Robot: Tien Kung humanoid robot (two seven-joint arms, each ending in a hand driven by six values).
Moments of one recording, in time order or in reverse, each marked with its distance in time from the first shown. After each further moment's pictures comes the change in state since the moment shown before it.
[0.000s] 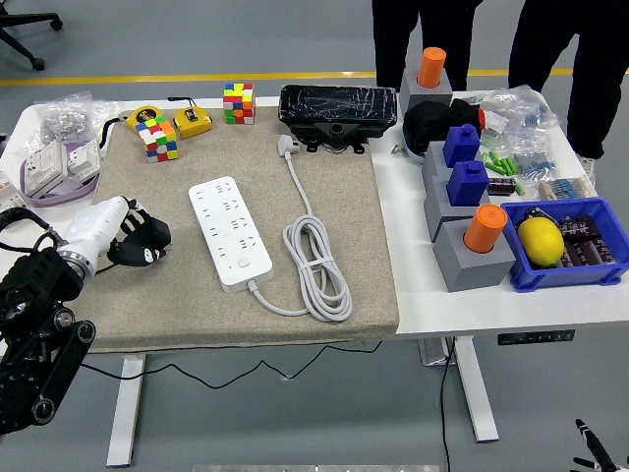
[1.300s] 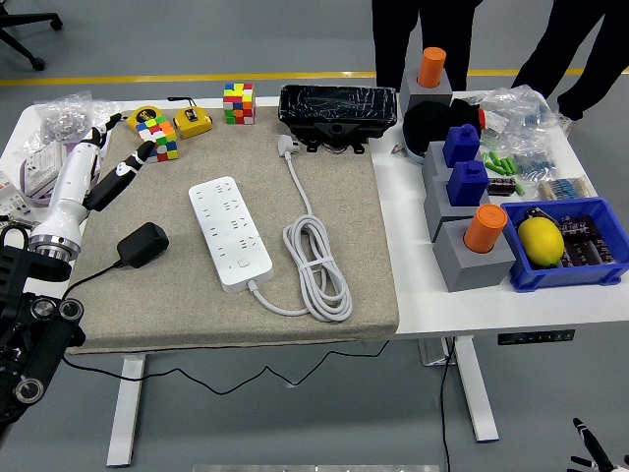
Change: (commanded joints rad) left arm 0.013 -0.037 -0.069 -0.018 -0.522 0.325 -0.356; right arm 0.003 0.006 0.007 0.000 0.000 -0.002 0.002
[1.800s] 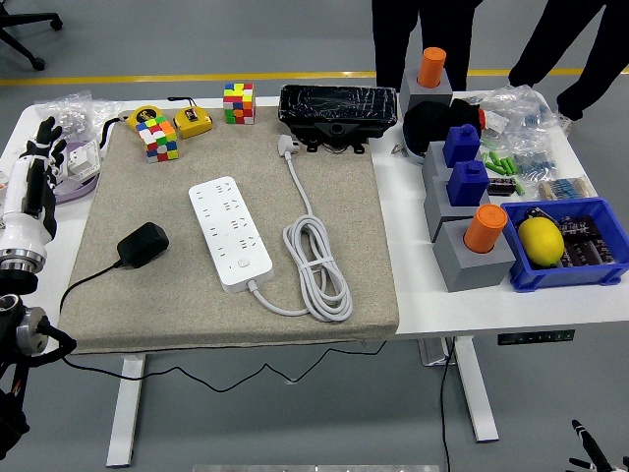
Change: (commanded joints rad) left arm 0.015 -0.014 -0.181 0.145 -0.628 -0.193 -0.119; right arm -0.005 0.006 0.006 0.000 -0.003 -0.001 -0.001
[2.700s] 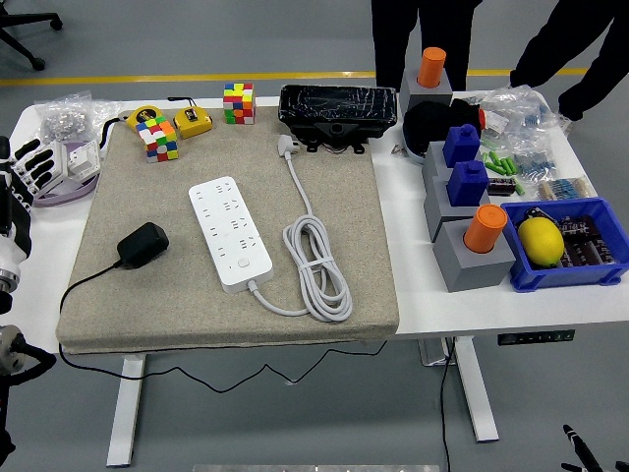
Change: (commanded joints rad) left arm 0.085 -0.013 -0.083 -0.100 0.102 -0.020 0.057; right arm -0.011 0.017 -0.008 0.000 -0.013 0.008 0.000
